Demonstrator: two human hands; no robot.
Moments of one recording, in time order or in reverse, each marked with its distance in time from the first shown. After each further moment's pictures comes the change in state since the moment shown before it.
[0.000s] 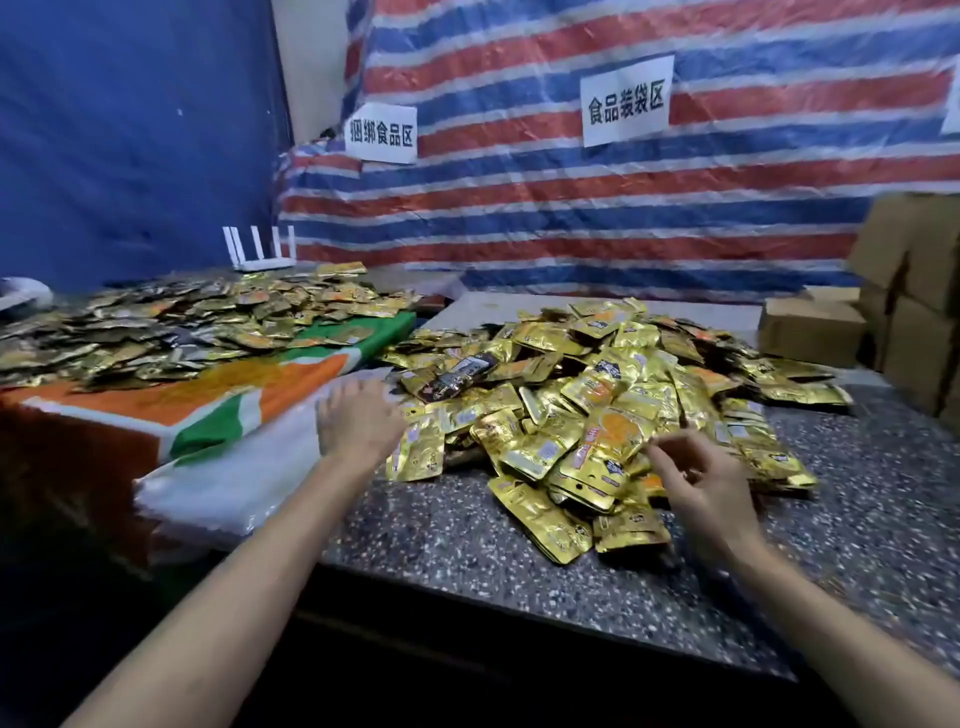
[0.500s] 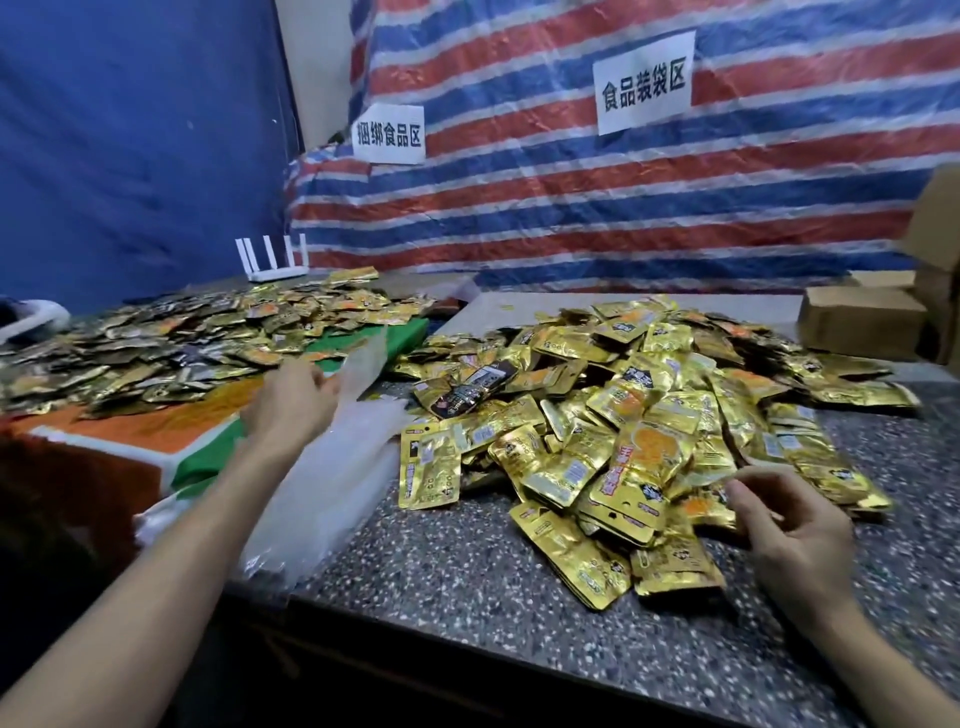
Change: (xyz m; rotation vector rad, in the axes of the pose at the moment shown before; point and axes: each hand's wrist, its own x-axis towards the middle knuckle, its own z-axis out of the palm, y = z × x) left_hand 0.035 -0.035 -0.066 -0.159 -0.036 -0.218; right_hand -0.006 0.027 -0.001 0.265 0.181 0.007
